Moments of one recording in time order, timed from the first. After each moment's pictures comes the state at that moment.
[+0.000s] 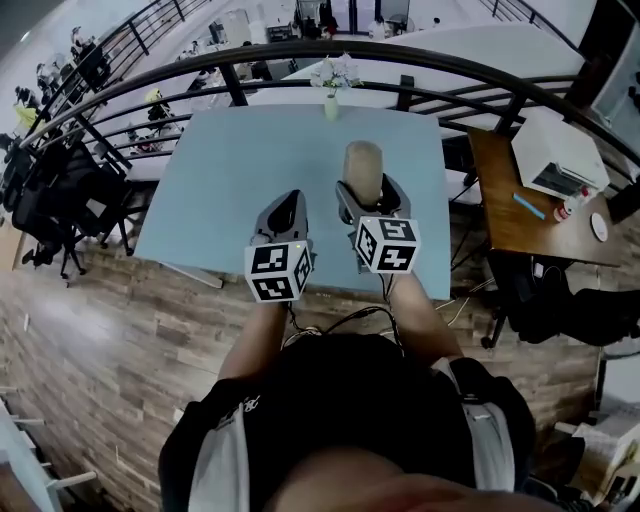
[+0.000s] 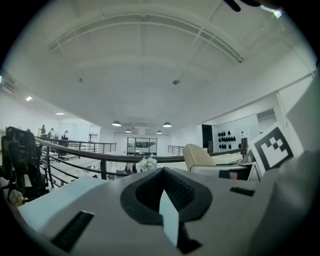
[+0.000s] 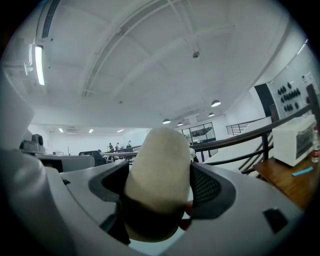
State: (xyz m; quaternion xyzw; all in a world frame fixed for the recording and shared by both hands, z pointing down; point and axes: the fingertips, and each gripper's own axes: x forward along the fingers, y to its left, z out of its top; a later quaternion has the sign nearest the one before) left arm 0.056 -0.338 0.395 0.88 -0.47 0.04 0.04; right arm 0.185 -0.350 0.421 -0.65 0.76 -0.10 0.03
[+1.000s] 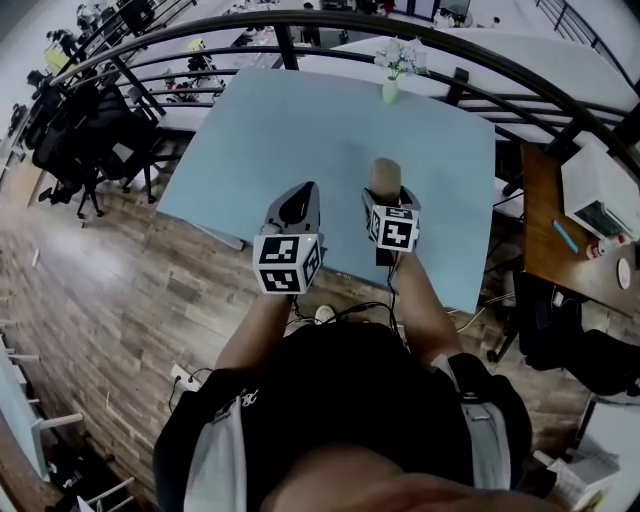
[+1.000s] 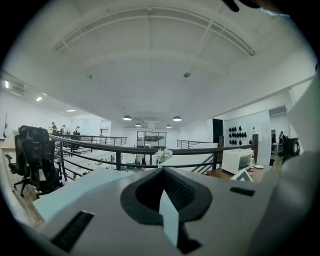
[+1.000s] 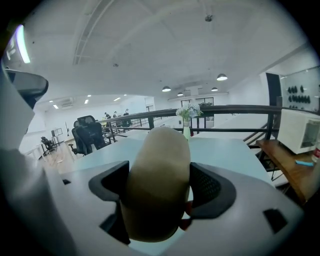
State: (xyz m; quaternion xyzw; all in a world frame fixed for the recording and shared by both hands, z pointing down) left arm -0.022 -0.365 0.425 0.85 -0.52 0.06 0.07; right arm 0.135 -0.427 0.596 -0.63 0.74 -0.20 -0.14
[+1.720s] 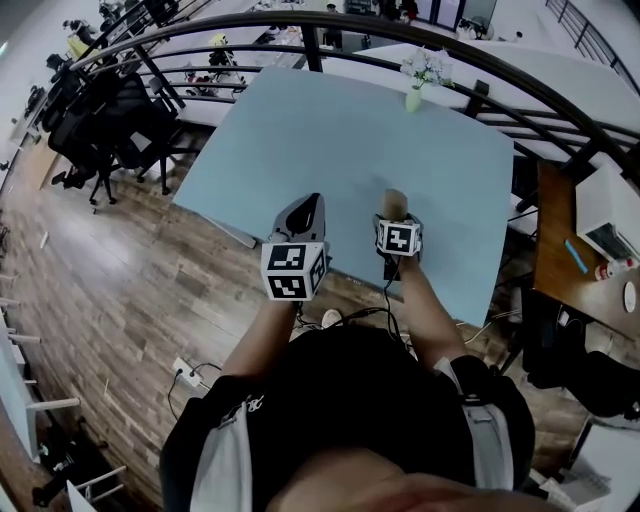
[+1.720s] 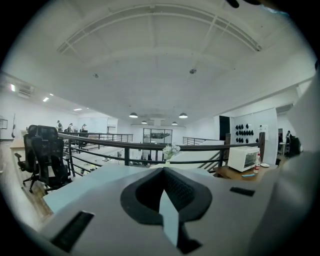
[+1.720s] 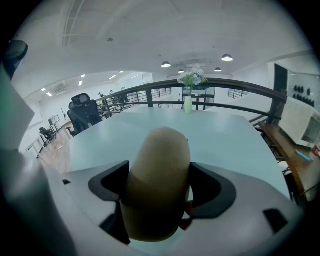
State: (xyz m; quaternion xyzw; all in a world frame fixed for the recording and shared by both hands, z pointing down) left arm -0.058 -0.359 0.445 0.83 -0.55 0.08 0.09; right arm 0.121 -0.420 0.698 -0.61 0.71 -0.27 -0.24
